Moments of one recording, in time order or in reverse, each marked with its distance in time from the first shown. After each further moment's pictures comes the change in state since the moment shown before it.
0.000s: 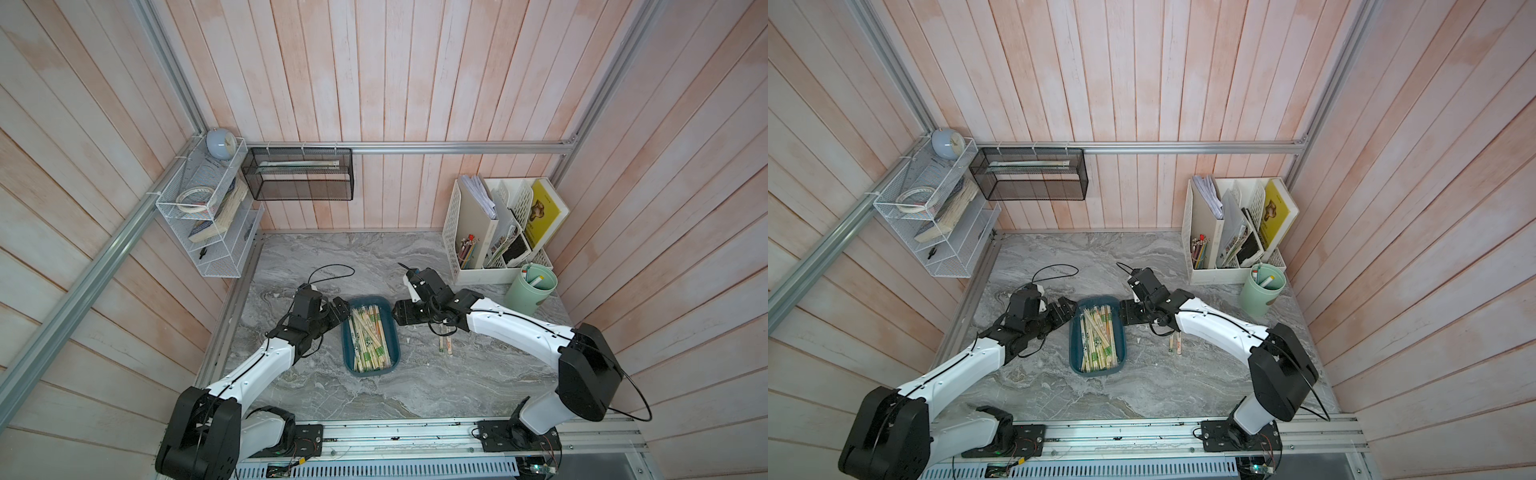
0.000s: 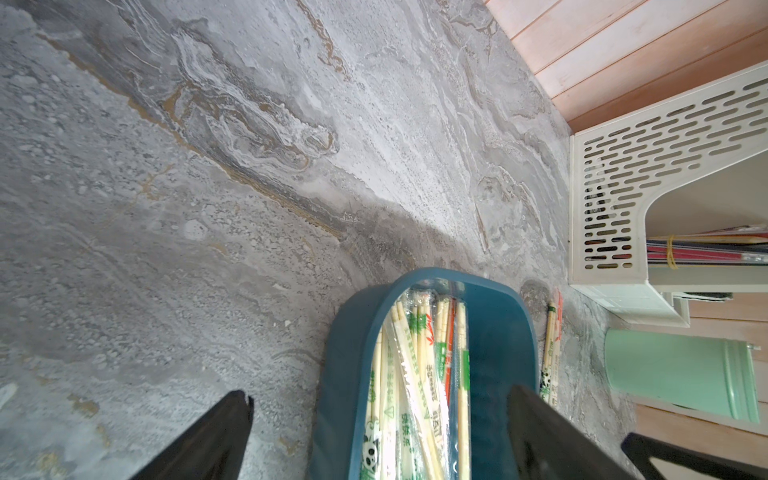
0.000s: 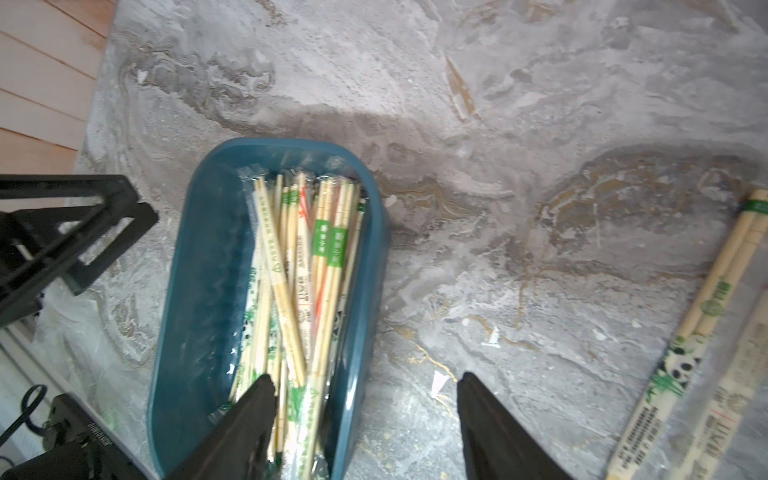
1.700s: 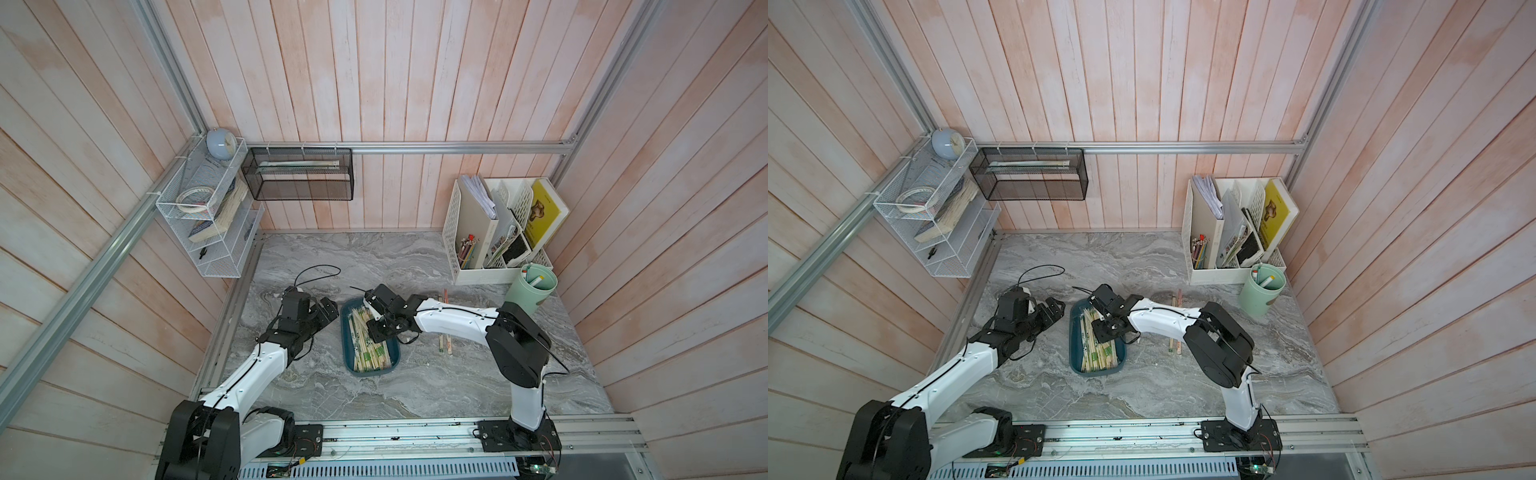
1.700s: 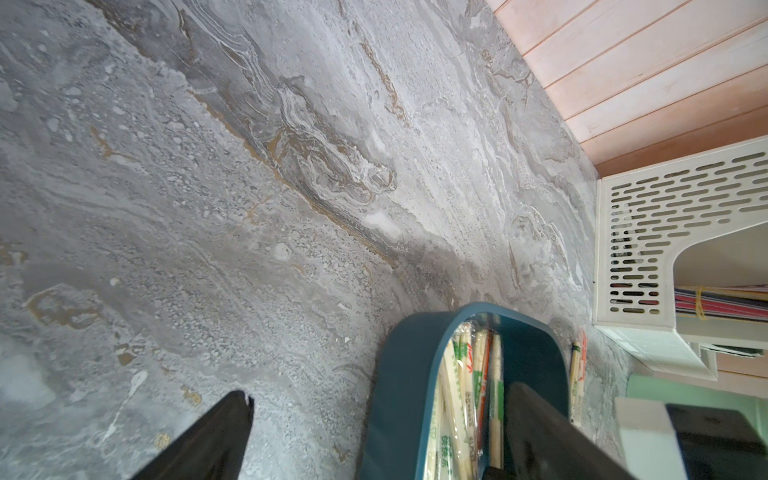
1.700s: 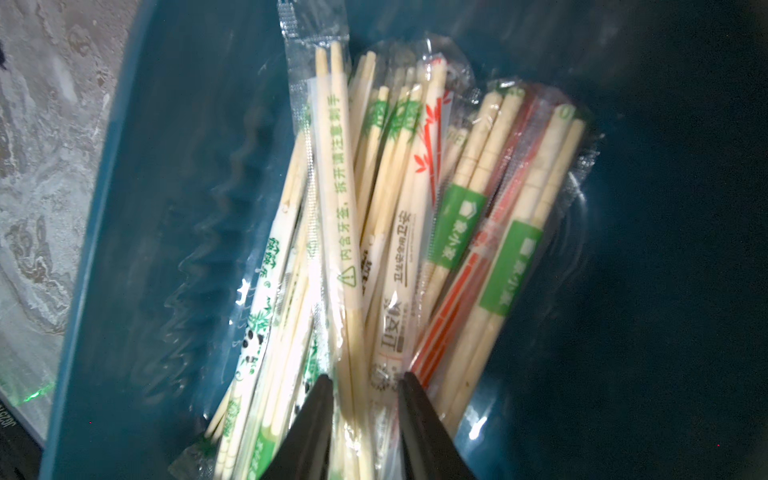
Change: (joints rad) left arm 0.100 -0.055 -0.033 -0.036 -0.021 0.013; right arm 0.150 0.385 0.227 -0.047 -0.014 -0.094
